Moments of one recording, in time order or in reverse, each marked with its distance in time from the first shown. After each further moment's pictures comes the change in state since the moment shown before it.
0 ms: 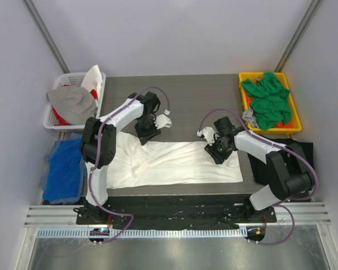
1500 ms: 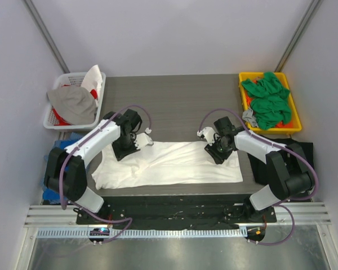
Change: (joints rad) left arm 0.024 -0.486 -0.475 -0.050 -0.131 0.001; right arm 0.000 0.001 0.000 0.000 0.000 0.000
